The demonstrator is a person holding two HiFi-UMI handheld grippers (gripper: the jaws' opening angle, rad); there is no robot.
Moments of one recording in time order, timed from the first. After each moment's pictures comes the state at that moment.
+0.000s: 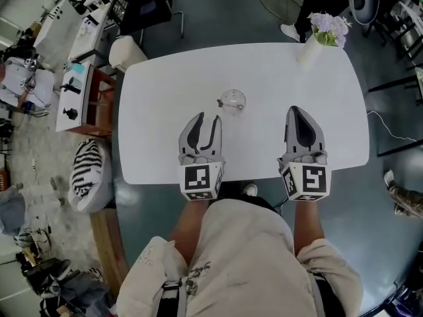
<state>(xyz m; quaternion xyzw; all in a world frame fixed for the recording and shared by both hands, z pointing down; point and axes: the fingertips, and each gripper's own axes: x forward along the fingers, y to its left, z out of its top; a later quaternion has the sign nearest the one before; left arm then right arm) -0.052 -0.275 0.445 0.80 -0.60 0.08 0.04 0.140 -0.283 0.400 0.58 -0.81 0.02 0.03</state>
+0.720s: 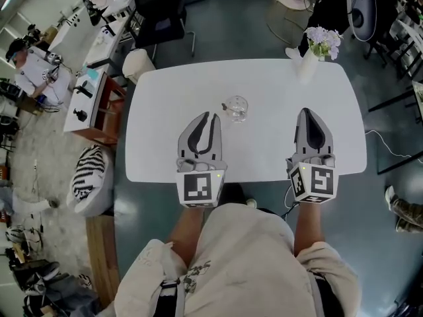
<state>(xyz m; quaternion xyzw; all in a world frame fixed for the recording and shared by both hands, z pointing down) -0.039 -0.210 0.352 0.79 -0.60 0.03 -0.07 0.171 -0.233 0.353 0.60 -0.80 -0.04 -0.02</state>
